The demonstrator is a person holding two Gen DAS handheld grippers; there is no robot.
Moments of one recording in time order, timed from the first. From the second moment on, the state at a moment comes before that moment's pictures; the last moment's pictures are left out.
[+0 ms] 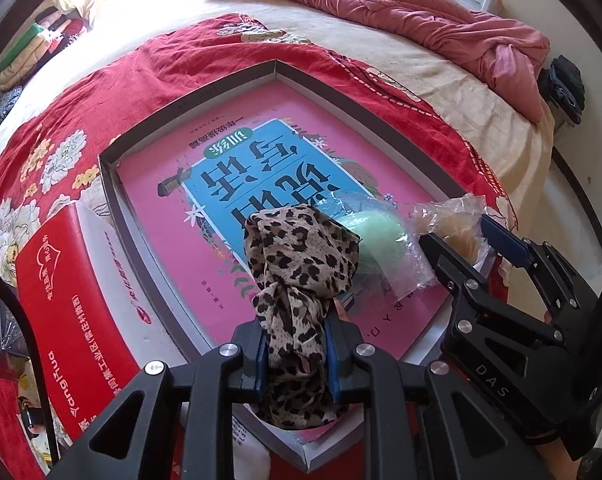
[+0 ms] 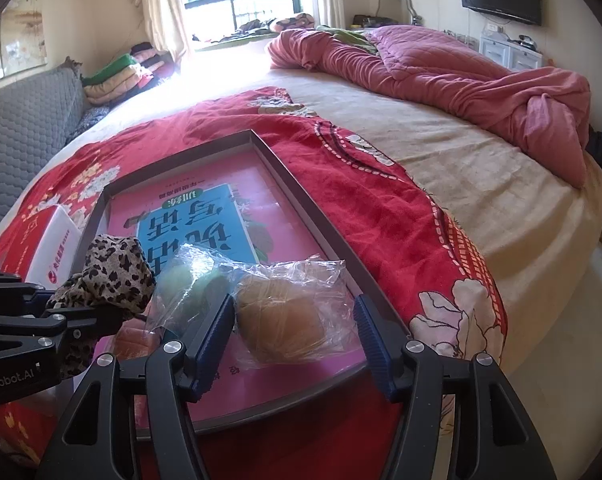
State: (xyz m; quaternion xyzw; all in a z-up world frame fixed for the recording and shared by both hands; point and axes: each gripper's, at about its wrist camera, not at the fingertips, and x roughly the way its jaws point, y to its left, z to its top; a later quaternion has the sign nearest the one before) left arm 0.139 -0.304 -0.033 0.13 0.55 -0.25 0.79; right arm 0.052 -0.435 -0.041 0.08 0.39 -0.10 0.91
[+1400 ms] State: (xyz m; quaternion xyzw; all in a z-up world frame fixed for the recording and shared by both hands) left arm 0.130 -0.302 -0.023 0.14 0.54 -0.24 0.79; right arm 0.031 -0.457 -0.023 0.12 0.34 -0.14 0.92
